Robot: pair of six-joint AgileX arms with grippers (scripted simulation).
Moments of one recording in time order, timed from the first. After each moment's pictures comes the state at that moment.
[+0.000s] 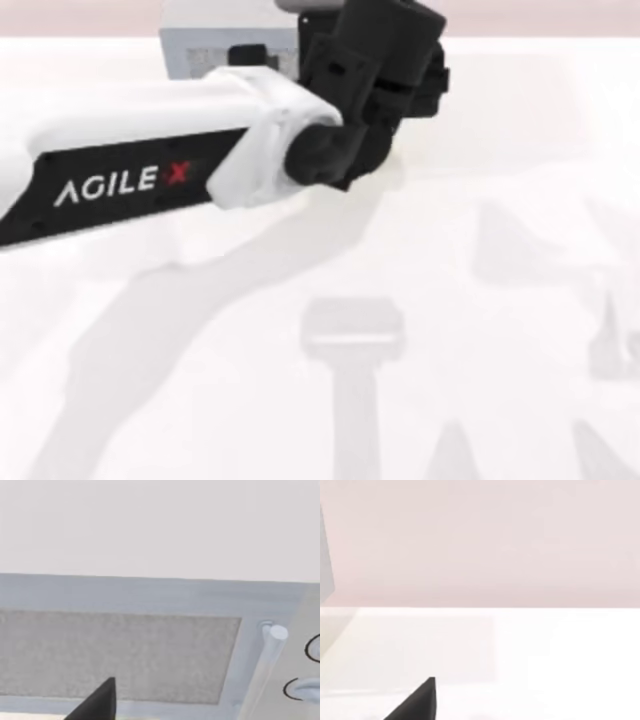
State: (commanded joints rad) left arm -0.78 1.92 1.40 -0.06 -0.70 -0.40; right arm 0.00 0.00 0.00 0.00 0.00 0.00
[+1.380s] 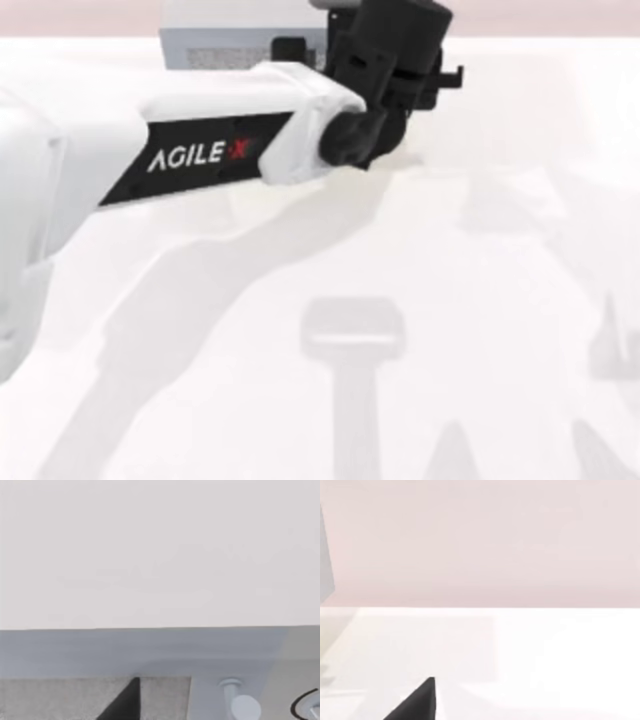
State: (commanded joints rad) left arm -0.68 2.16 1.60 0.02 -0.61 -0.32; right arm 0.00 0.00 0.00 0.00 0.00 0.00
